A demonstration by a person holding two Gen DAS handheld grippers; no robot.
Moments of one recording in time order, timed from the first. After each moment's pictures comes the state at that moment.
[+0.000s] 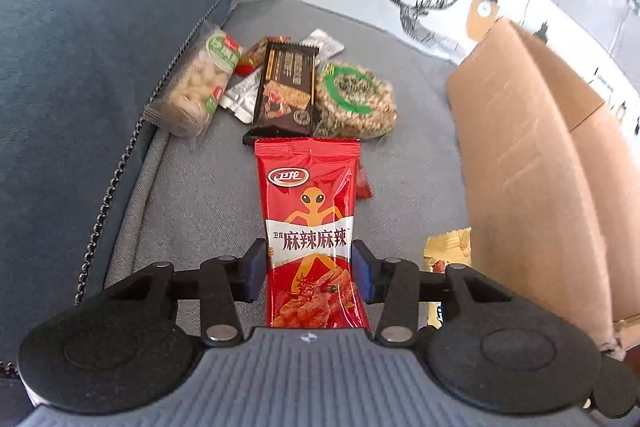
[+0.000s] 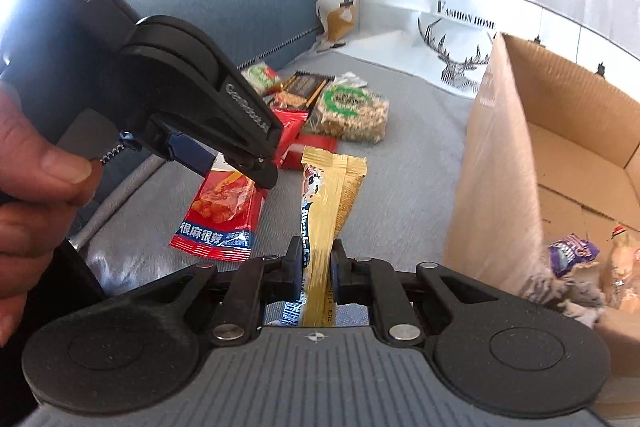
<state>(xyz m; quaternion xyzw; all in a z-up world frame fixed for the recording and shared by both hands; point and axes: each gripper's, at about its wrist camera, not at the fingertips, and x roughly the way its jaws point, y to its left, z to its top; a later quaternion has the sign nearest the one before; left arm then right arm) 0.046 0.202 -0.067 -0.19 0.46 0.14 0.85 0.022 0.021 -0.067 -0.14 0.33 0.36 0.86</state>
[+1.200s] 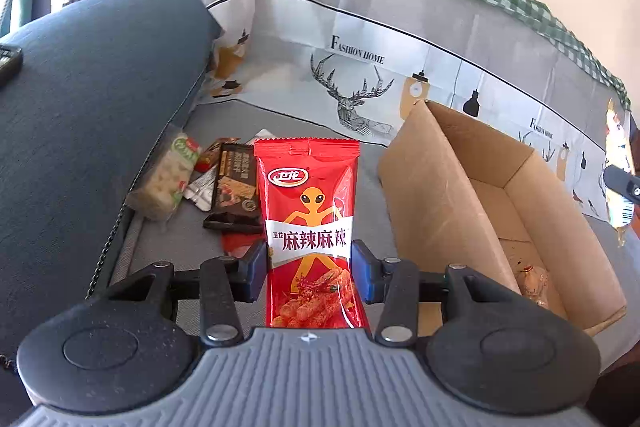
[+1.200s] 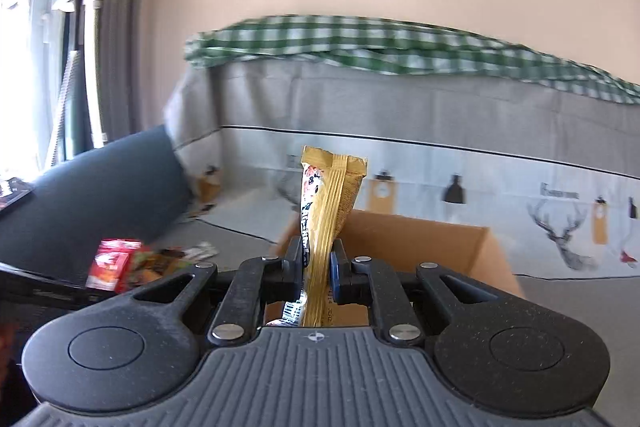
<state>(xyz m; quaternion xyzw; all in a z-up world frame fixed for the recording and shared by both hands) 0.015 0.172 -0.025 -0.17 0.33 0.10 0.93 0.078 -0.121 0.061 -0.06 0.17 0.25 0.95</state>
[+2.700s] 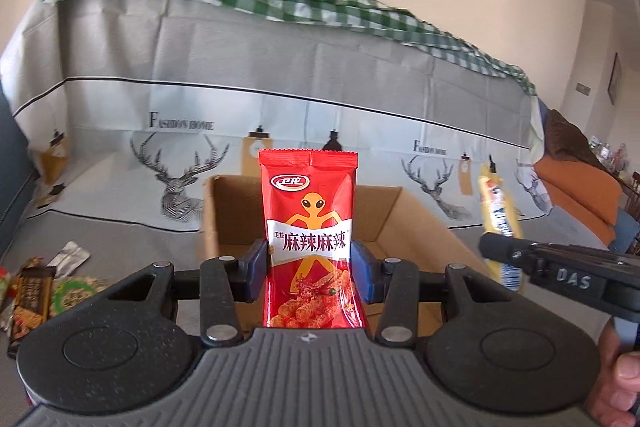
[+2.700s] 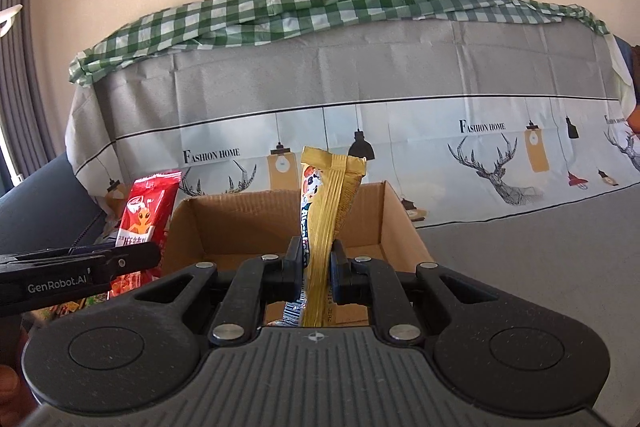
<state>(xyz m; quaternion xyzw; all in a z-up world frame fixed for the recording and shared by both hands) 0.124 0.028 0.010 -0.10 0.22 -0.04 0.97 0.132 -0.180 0.035 0.02 0.22 0.14 0.97</state>
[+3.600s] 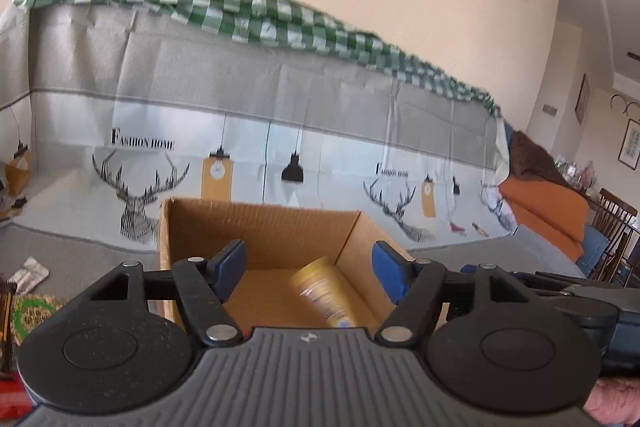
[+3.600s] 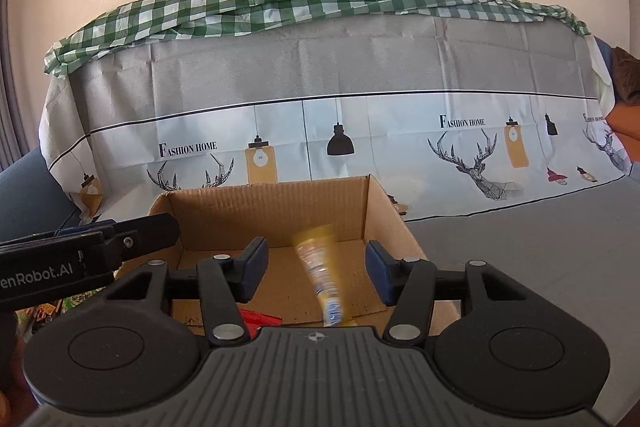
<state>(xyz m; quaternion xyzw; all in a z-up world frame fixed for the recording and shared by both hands) 0.124 0.024 0.013 -0.12 0.17 -0.09 0.97 0.138 -0.165 0.029 0.00 0.22 0.10 0.97</state>
